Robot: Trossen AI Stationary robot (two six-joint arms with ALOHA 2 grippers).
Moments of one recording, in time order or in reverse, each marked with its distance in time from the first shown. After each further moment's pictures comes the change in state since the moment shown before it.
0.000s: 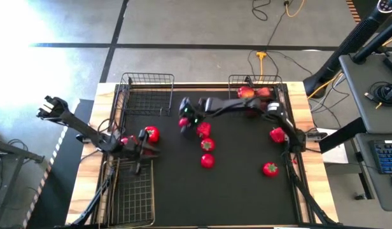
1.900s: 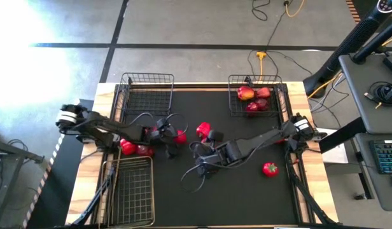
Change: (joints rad) left arm 0.473 0.593 0.556 -0.963 0.054 -0.207; right arm 0.553 -0.298 -0.012 -0.450 0.663 0.277
